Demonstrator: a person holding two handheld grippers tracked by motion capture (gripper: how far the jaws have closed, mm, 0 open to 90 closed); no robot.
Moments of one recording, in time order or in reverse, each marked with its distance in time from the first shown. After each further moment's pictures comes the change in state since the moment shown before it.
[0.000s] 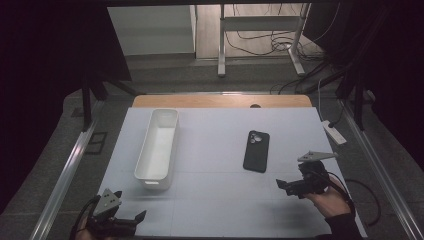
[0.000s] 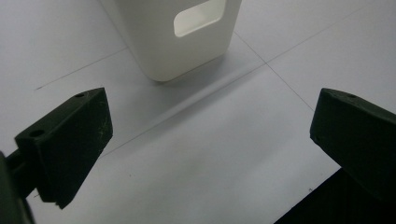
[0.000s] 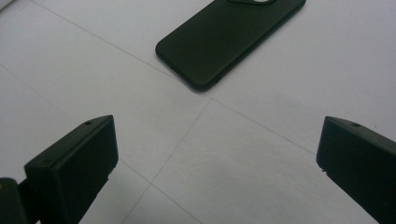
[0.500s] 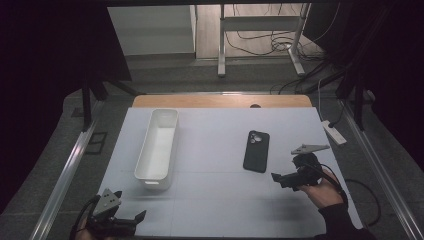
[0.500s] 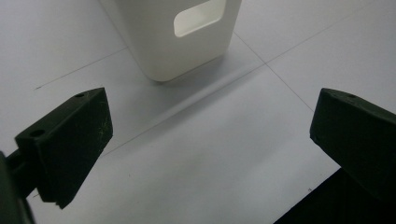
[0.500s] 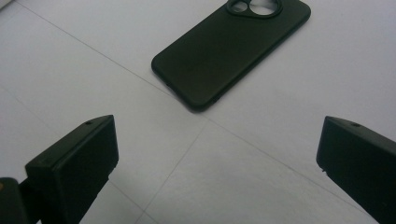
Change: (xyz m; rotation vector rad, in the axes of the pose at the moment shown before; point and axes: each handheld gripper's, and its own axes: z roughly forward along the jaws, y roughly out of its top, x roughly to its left) left arm 0.000 0.000 0.000 -0.001 -0.001 0.001; right arm -0.003 0.018 0.016 0.018 0.000 -0.010
